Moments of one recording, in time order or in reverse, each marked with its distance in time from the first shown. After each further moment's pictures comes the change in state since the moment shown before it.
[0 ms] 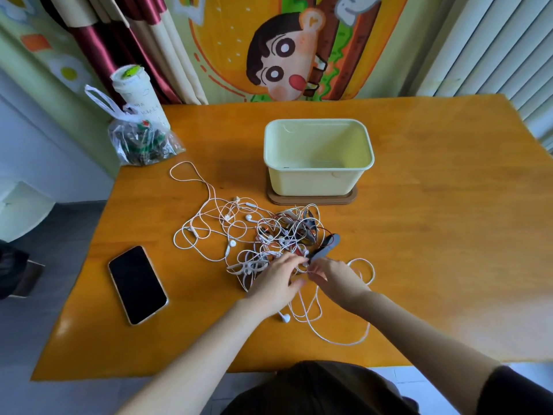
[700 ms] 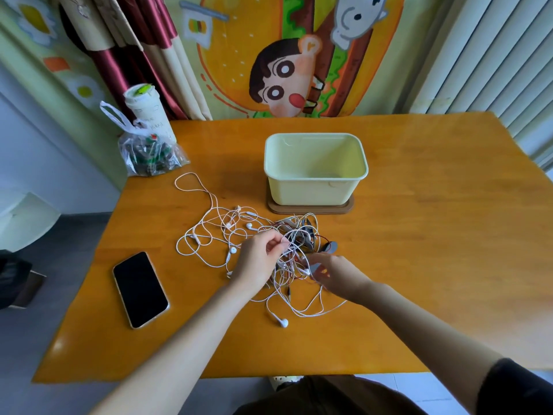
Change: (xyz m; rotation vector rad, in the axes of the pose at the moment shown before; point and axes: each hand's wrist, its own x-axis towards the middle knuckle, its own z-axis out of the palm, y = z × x) left_hand 0.001 0.016 -0.046 -0.225 0.425 0.003; right_hand -0.006 -0.005 -0.031 0.008 -0.063 -0.102
